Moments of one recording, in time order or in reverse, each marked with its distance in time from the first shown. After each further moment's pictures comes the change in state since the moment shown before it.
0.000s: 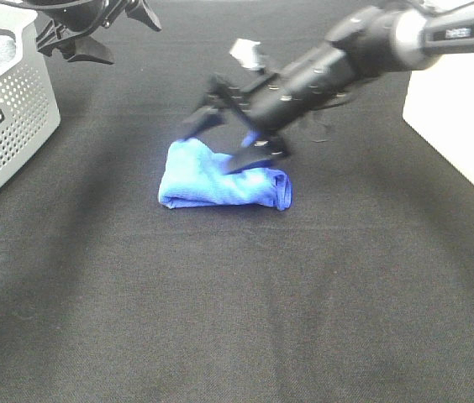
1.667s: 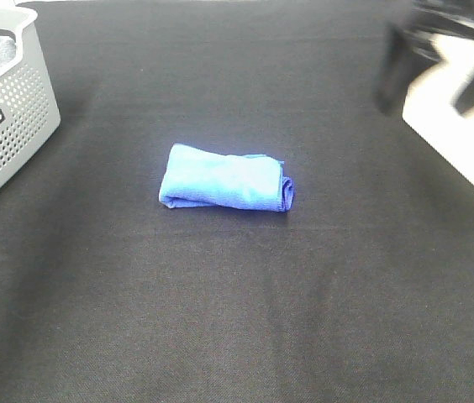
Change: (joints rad) left arm 0.000 -0.907 0.595 0.567 0.547 0.075; right arm -0.084 -0.907 0.497 -0.761 0.221 0.340
